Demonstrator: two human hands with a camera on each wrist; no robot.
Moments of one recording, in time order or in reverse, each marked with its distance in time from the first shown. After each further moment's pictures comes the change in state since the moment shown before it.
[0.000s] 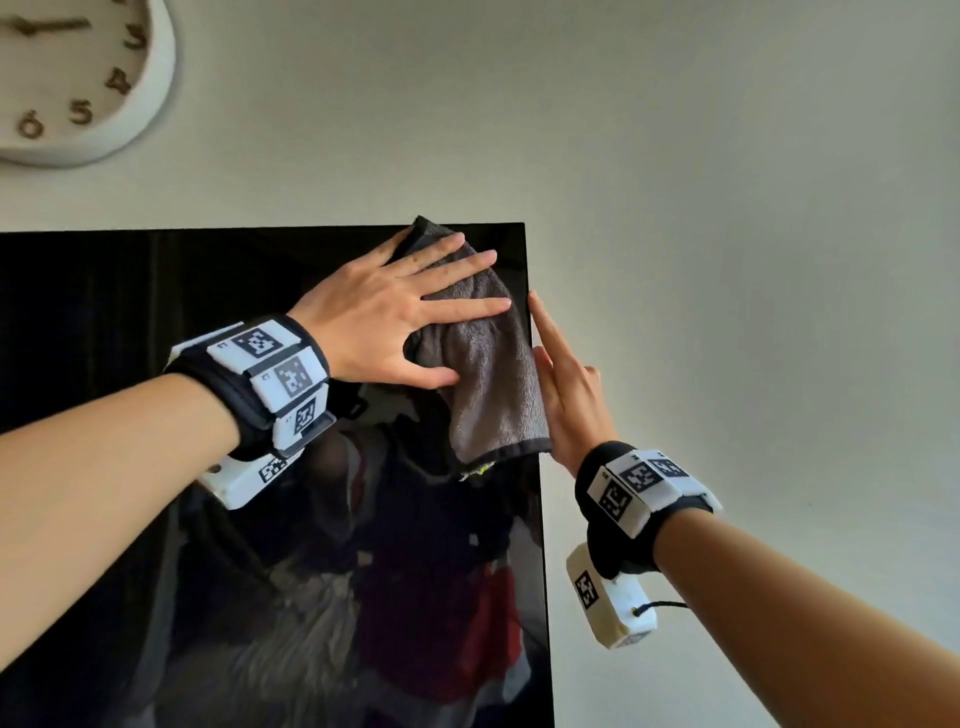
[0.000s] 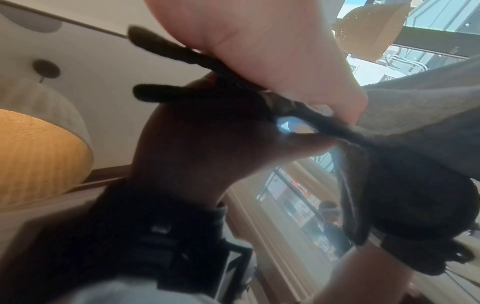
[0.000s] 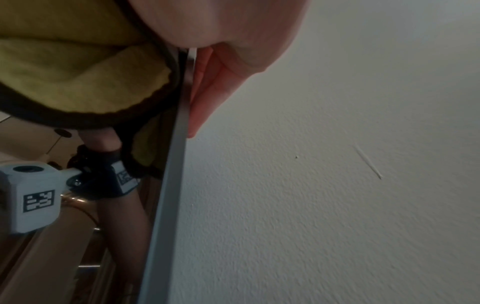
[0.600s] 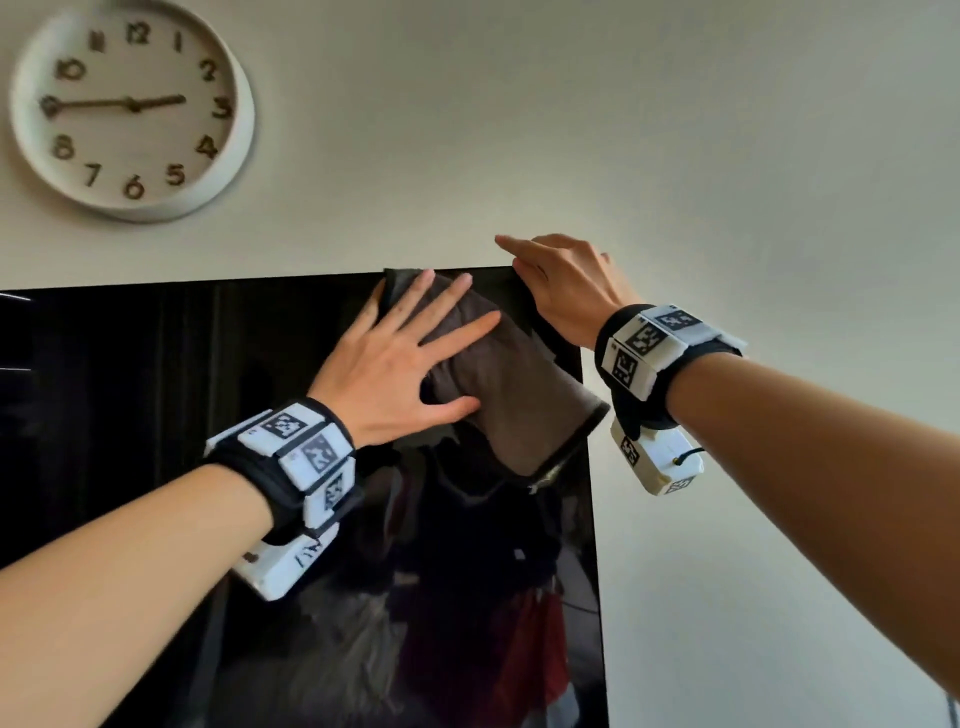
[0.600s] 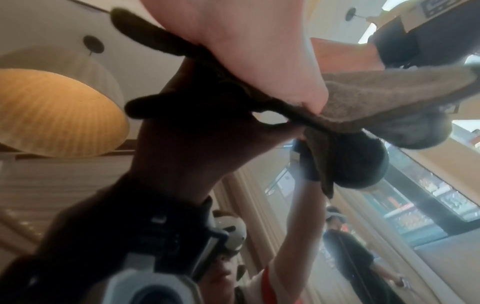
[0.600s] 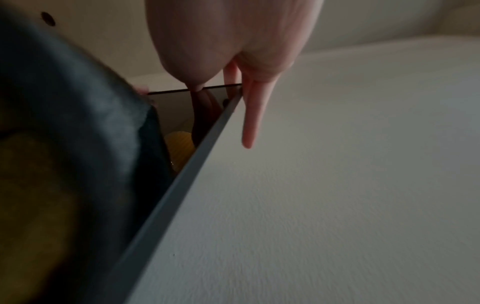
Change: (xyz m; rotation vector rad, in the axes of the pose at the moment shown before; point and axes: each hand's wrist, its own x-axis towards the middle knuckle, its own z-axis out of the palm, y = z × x) left_hand -0.044 0.002 -0.003 -0.026 -0.036 -0.349; right_hand 0.121 -0.061 -0.008 -0.553 -0.106 -0.295
